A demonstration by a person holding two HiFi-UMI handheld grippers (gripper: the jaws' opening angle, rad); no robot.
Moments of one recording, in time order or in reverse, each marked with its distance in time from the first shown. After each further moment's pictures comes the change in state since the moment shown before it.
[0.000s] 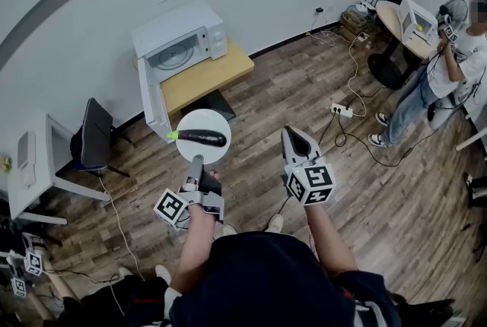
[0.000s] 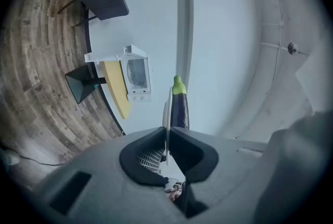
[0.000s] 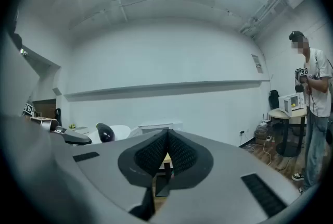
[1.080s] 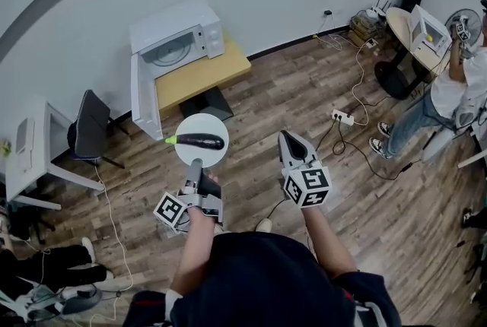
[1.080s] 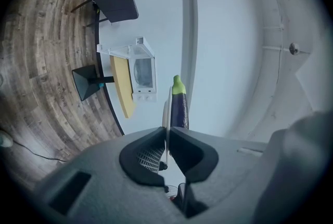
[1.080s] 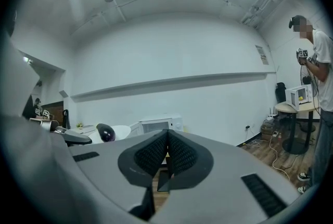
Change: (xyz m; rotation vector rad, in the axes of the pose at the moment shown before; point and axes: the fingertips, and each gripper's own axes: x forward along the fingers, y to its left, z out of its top) left arm 0.019 0.020 -0.063 -0.038 -0.097 0.041; right arm 0.003 -0.067 -0.023 0.026 0.047 0.078
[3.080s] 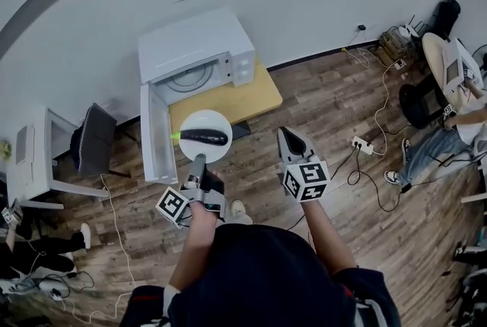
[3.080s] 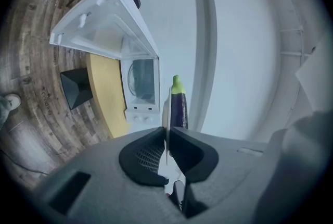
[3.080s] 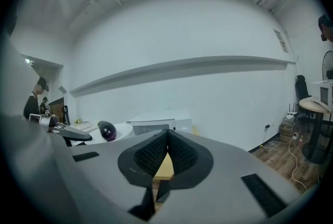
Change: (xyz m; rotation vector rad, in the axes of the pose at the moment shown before) left arm 0.240 0.038 0.145 -0.056 -0.087 0.067; right arm 0.316 -0.027 0.012 -0.016 0.095 0.106
